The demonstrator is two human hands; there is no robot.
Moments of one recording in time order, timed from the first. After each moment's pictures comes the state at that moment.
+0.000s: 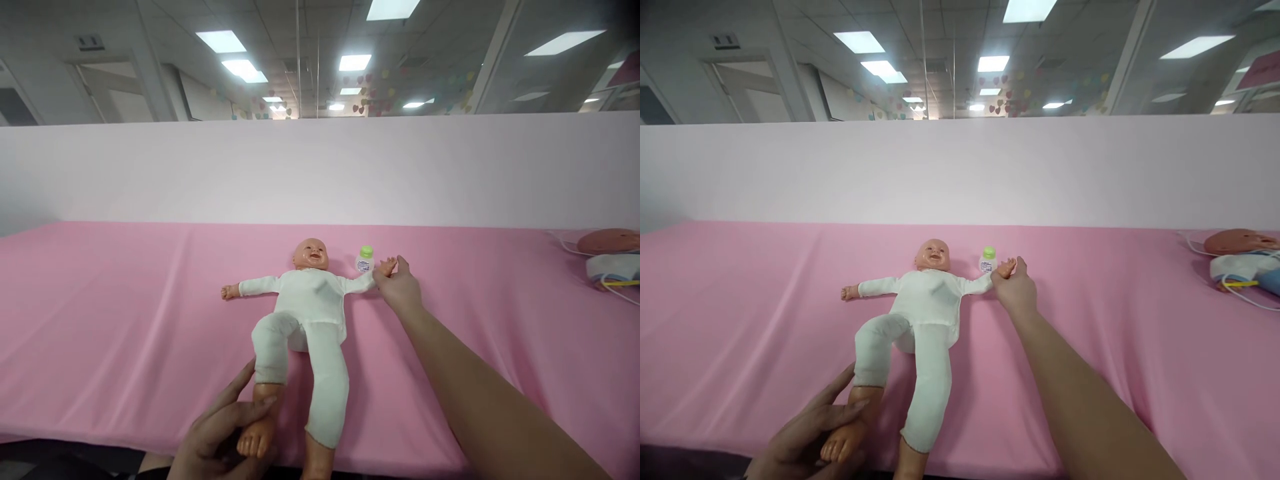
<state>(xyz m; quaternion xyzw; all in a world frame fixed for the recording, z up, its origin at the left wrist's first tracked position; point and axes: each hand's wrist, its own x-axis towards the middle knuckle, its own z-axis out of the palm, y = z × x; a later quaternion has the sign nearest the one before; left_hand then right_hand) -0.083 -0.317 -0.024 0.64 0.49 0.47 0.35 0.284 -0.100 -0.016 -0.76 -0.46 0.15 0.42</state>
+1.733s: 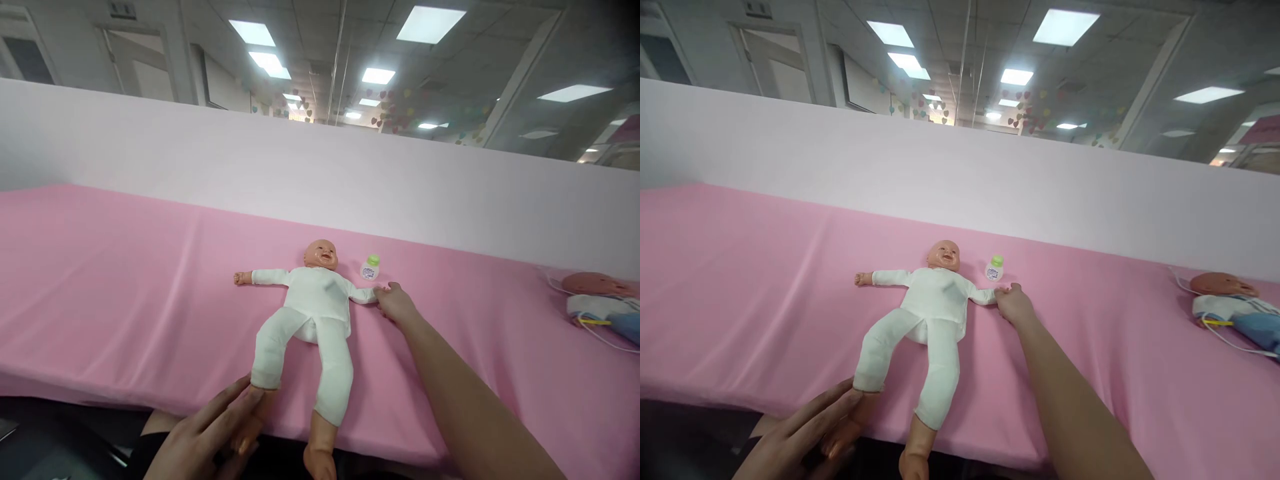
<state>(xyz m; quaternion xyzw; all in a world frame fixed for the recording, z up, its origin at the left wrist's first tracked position) -0.127 -0.334 -0.056 0.80 0.45 0.38 0.06 0.289 -0.101 -0.031 -0.77 -0.53 0.18 0.31</state>
